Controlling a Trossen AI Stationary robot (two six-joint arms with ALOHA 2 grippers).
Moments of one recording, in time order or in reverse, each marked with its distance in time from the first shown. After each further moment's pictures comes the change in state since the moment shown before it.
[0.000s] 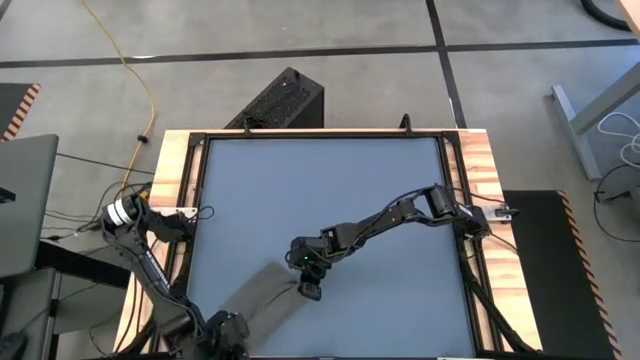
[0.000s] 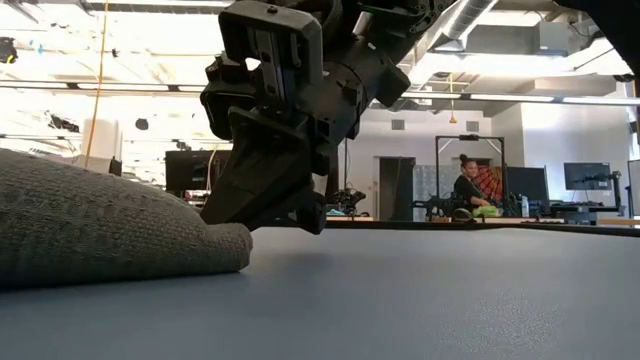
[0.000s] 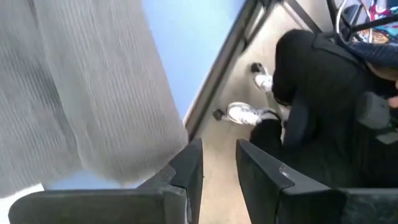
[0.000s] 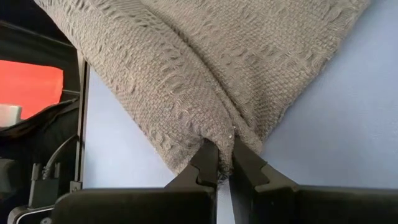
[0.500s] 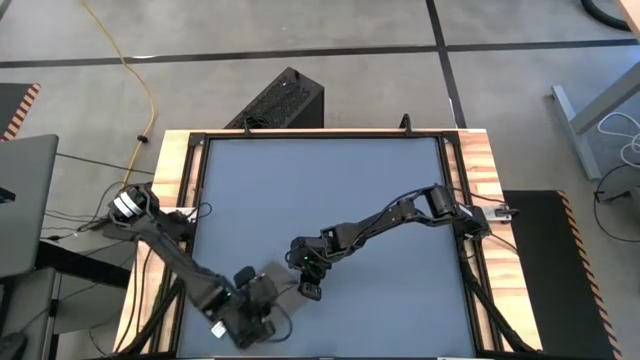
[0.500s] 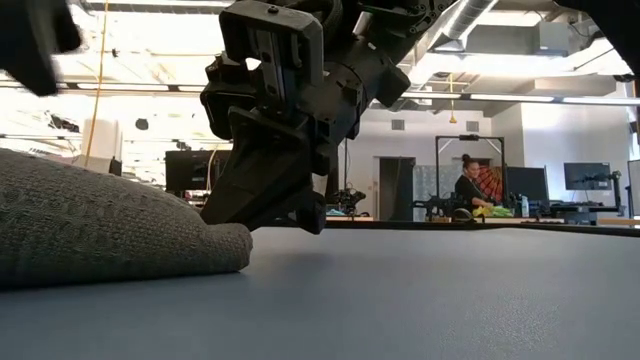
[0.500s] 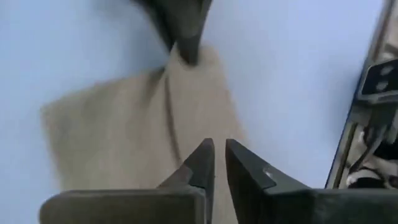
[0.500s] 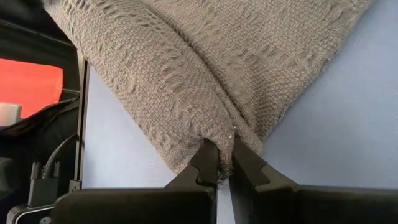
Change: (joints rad) left arm 0.261 -0.030 0.028 -0.226 -0.140 0.379; right arm 0.001 0.000 0.000 0.000 -0.001 -0.006
